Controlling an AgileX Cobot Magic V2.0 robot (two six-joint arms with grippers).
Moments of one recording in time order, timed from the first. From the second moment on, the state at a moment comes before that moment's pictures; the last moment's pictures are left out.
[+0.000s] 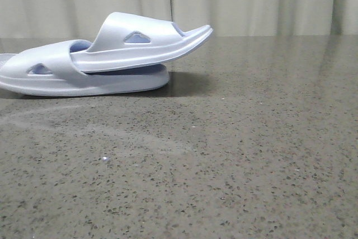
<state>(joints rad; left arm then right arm) -0.03 0.21 -0.09 -0.21 0.11 0.17 0.11 0.53 -0.26 1.28 0.21 -1.11</state>
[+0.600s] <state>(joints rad) -0.03 0.02 0.00 -0.05 0.11 -0.04 0.11 0.53 -0.26 1.28 0.21 -1.11</state>
